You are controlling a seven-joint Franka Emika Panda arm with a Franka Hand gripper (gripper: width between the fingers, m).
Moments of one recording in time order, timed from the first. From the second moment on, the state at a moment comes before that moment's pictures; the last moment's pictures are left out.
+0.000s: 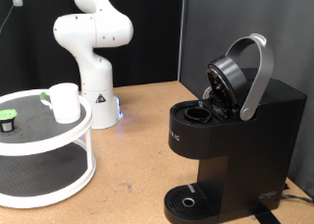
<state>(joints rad) -0.09 -0.82 -0.43 -2.33 -0.28 1.54 -1.17</state>
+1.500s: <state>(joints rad) 0.02 -0.75 -0.60 -2.42 -0.36 1.76 -1.80</state>
